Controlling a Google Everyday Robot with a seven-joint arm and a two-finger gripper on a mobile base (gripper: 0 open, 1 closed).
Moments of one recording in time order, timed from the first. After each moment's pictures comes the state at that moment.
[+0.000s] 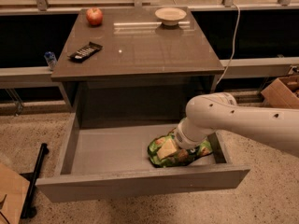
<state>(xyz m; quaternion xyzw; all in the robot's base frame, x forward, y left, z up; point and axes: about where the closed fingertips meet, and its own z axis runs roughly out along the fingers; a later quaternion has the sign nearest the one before) 0.528 -0.115 0.602 -0.21 0.97 0.10 0.10</state>
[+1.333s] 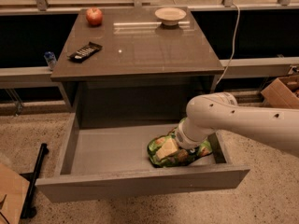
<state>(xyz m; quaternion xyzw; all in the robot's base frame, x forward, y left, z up) 0.528 -0.115 0.602 -0.21 0.97 0.10 0.10</state>
